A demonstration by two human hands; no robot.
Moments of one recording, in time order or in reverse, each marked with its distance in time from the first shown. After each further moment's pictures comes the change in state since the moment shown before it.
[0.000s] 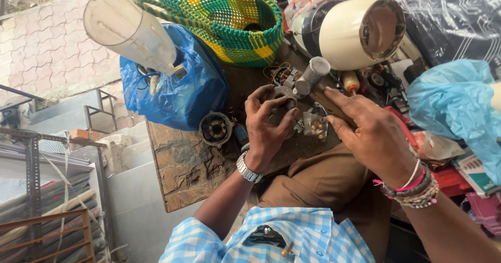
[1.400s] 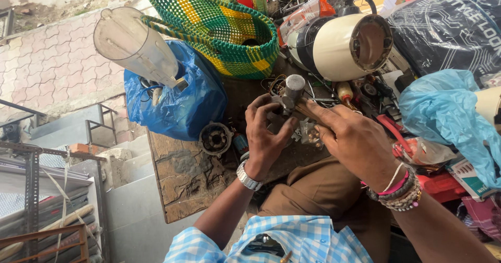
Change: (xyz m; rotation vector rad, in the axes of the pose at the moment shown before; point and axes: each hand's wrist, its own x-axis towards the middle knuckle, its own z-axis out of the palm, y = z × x) left_hand 0.003 0.009 -0.002 0.028 -0.045 -0.069; right_hand 0.003 -0.012 0.006 -0.142 -0.060 -0.013
